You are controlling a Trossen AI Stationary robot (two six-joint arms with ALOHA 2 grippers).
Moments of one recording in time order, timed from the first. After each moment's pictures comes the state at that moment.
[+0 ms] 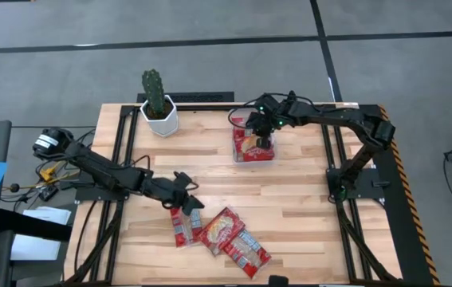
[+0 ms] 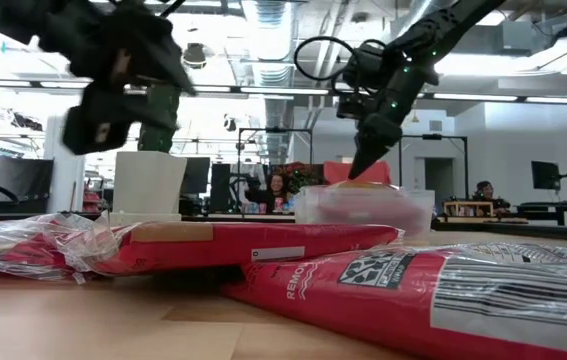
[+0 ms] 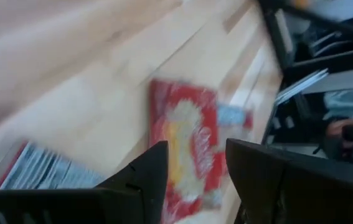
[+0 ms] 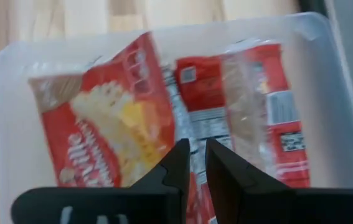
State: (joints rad) left arm -0.32 1.28 0.56 0.22 -0.16 -1.24; right arm -0.54 1.64 1.13 -0.46 -0.11 -0.39
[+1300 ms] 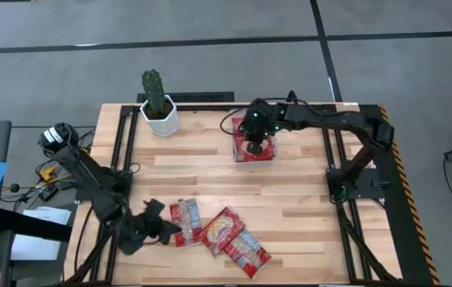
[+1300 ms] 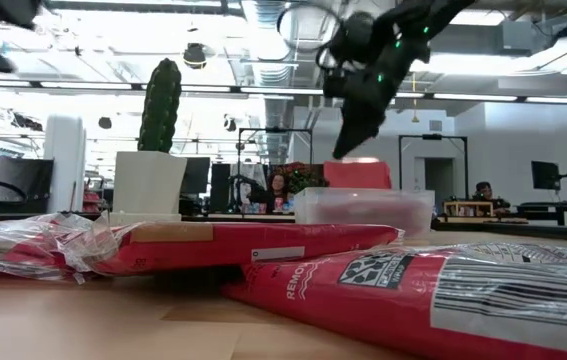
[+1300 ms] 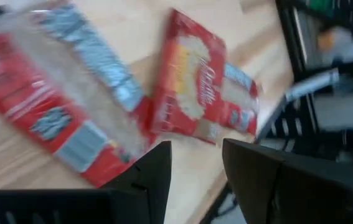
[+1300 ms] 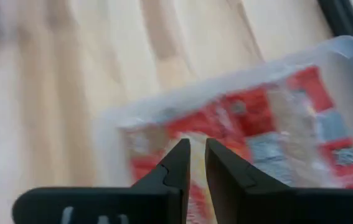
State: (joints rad) left arm -0.88 1.29 0.73 -0.20 -0.69 -1.77; right arm -0.40 1.63 1.23 -0.54 -0.13 -0.09
